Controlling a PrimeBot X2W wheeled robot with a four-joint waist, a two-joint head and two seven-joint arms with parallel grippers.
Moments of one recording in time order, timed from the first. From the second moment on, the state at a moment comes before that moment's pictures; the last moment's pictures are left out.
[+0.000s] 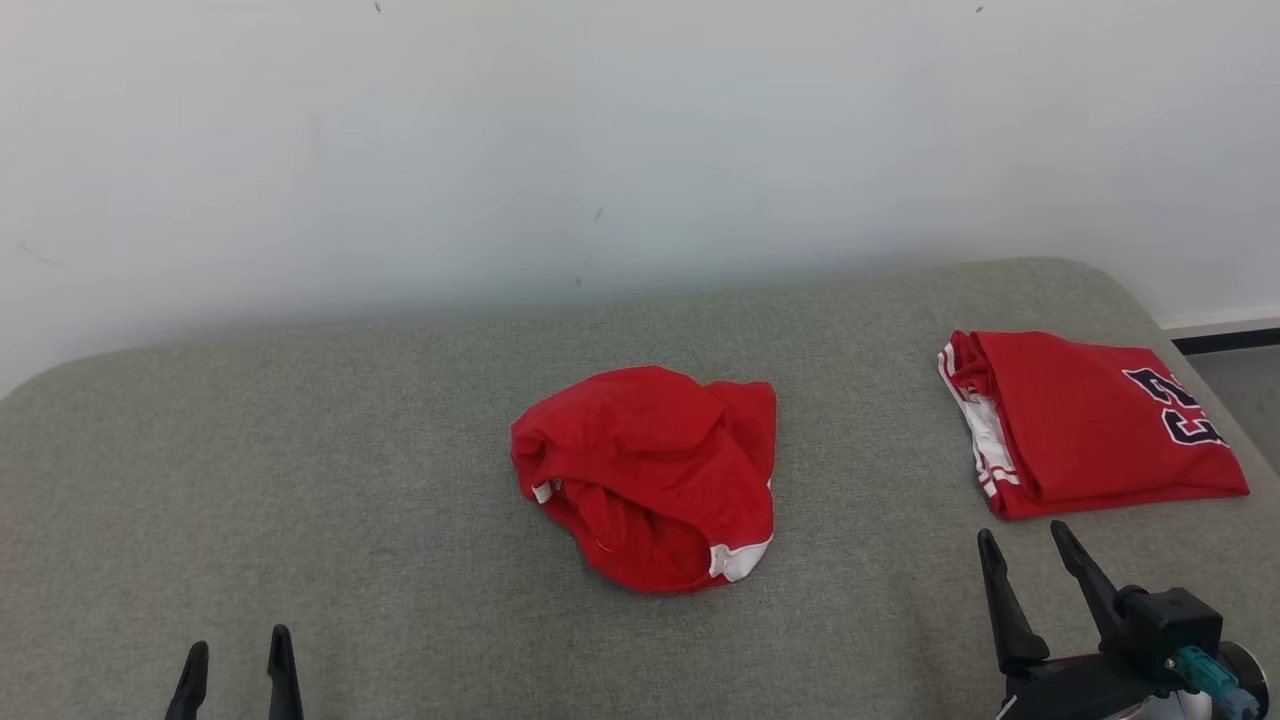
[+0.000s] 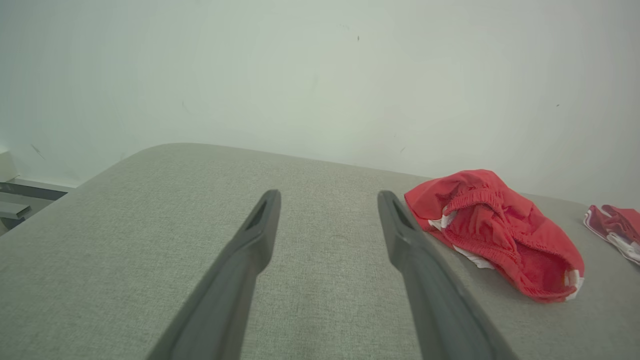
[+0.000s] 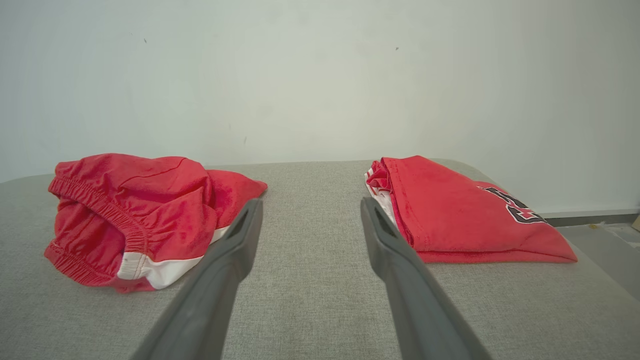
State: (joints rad) left arm 0.12 0.08 0.11 0.10 -0.26 -0.06 -0.26; right arm -0.10 -0.21 0.09 0.37 0.24 0.13 -0.23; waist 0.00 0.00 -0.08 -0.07
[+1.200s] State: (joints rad) left arm -0.14 0.05 -0.25 0.34 -0.25 -0.12 -0.17; right arm -0.16 -0.20 0.17 0.37 0.24 0.13 -0.23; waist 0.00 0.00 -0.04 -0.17
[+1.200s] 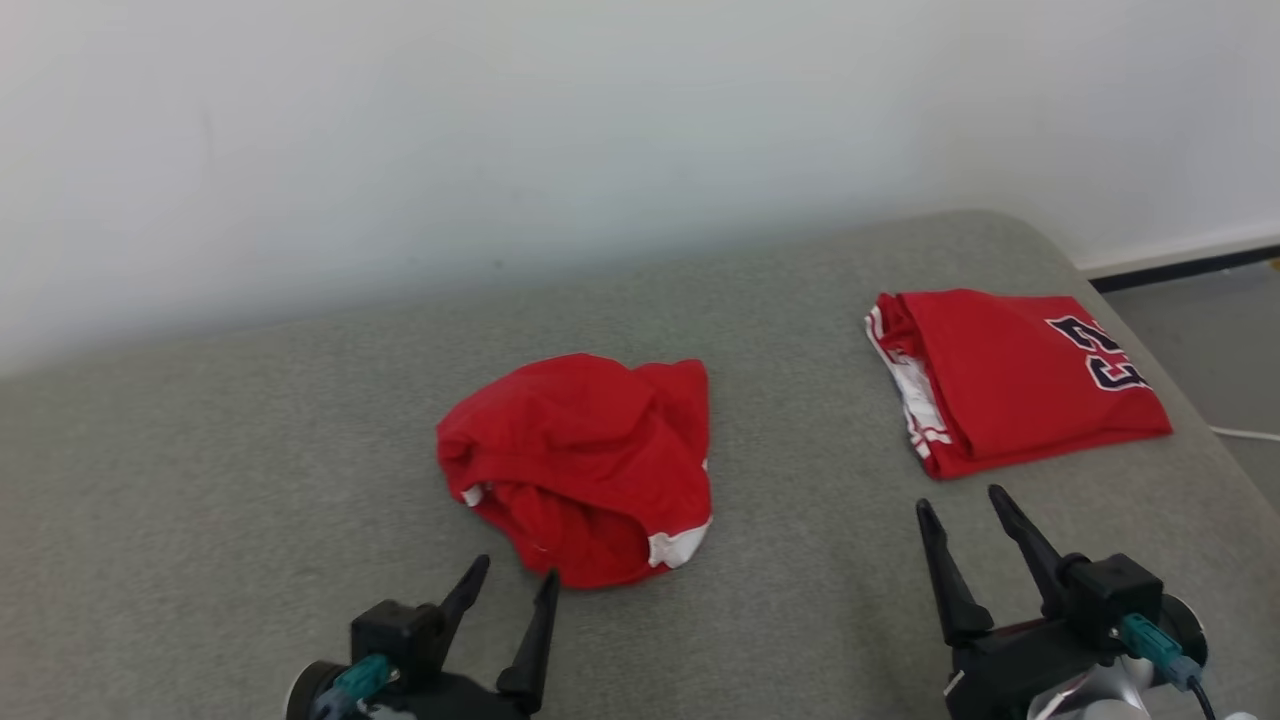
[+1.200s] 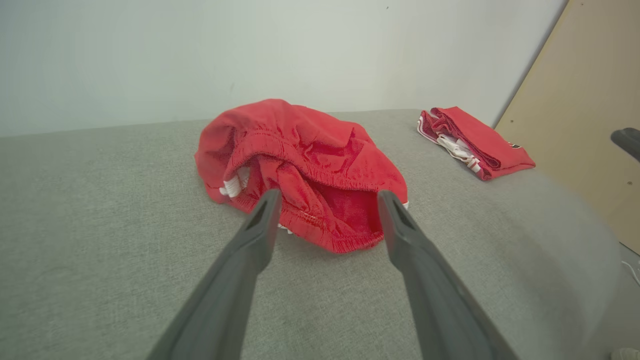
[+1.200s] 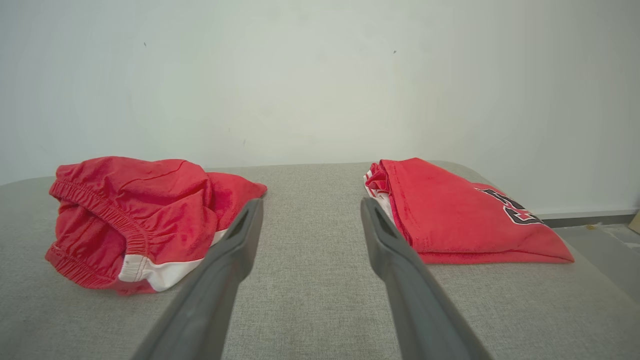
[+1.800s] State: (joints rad) left arm -0.40 0.05 -0.36 0.69 -0.50 -0.02 -0.05; right arm -0.21 -0.18 0.22 0.39 0.25 0.13 -0.25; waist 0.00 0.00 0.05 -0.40
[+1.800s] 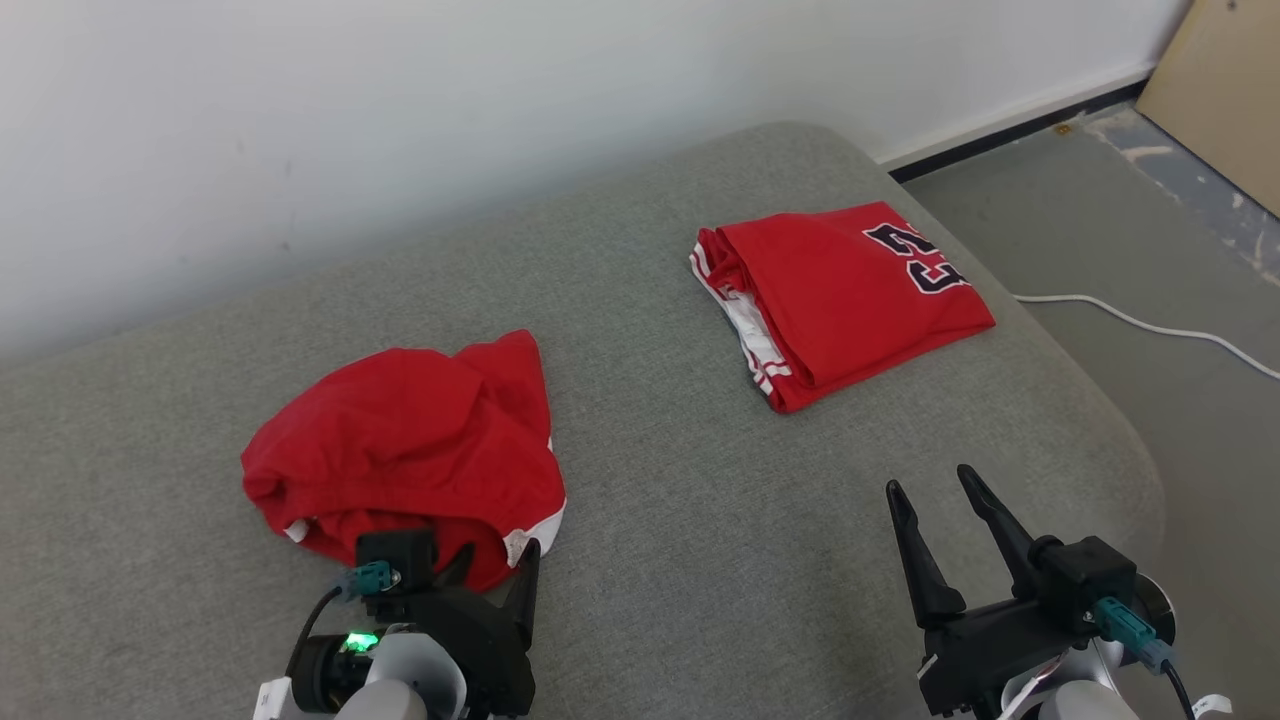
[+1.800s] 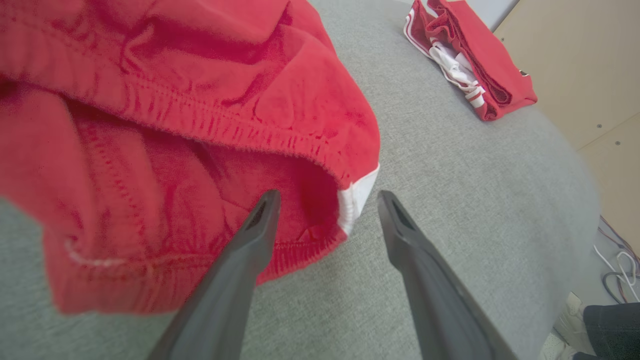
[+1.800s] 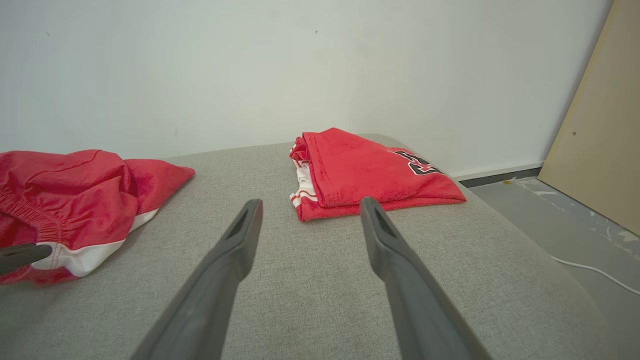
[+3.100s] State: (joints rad) left arm -0.74 0.06 -0.53 0.48 -0.87 -0.04 -0.17; right arm -0.20 -0.18 0.19 0.40 0.25 0.13 -0.26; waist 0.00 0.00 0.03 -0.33
